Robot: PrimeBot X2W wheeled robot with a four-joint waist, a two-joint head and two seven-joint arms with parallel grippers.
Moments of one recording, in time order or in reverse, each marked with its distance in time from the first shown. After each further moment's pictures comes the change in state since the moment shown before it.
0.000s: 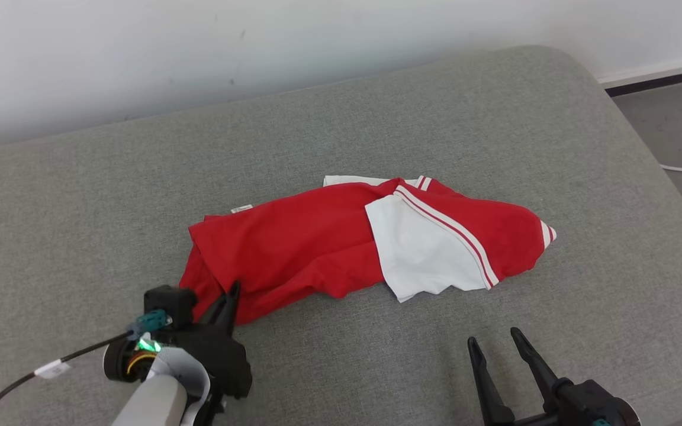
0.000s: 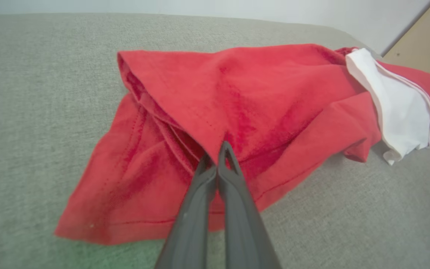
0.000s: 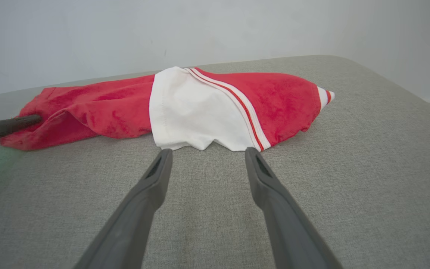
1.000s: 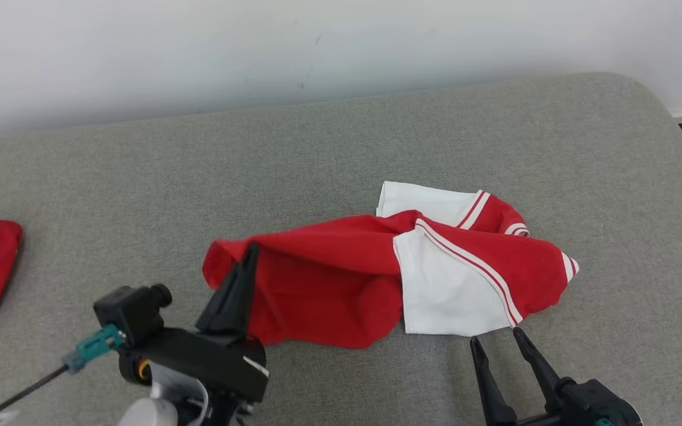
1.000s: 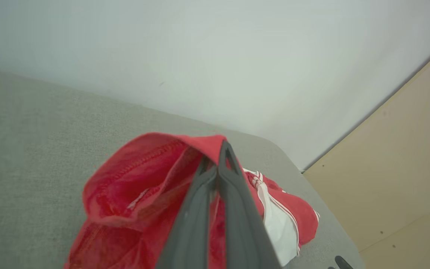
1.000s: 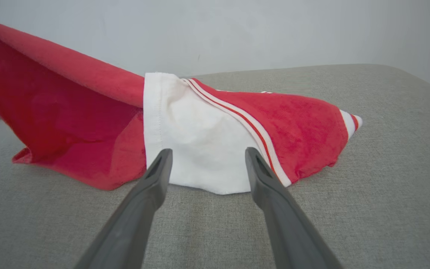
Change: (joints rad) left arm 0.223 0.025 0.033 -0.709 -0.300 0.103 0.099; right arm 0.007 0.002 -0.011 -0.017 0.008 0.000 0.015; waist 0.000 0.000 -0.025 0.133
